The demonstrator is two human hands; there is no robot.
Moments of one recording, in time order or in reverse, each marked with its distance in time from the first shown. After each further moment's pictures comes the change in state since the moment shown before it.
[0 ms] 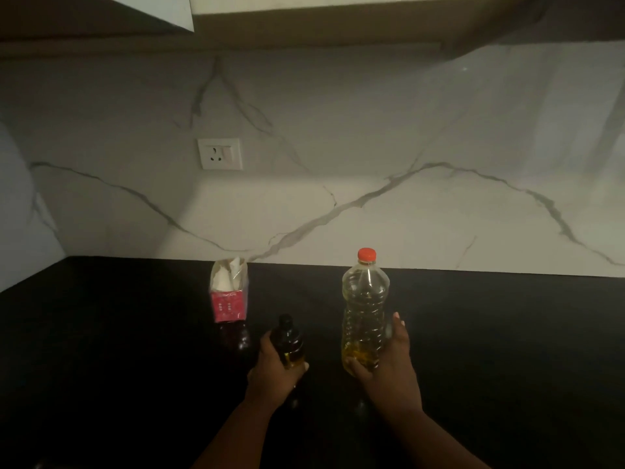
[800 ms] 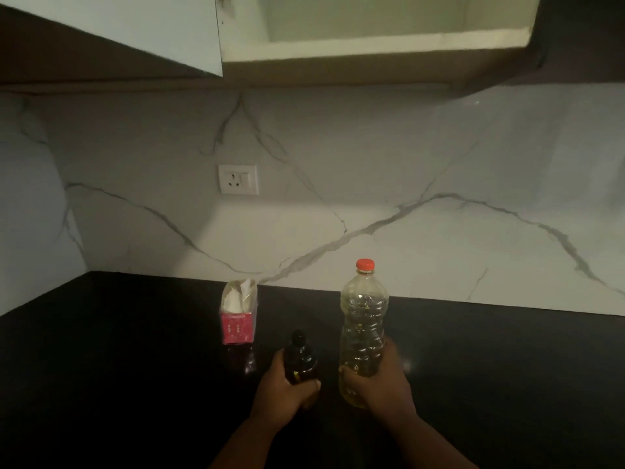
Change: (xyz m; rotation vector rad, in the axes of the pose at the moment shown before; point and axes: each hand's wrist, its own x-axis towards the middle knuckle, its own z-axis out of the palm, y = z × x) left_hand 0.008 0.000 0.003 -0.262 -0.032 0.098; right_hand 0.029 -0.019 0.002 0.322 -0.178 0.094
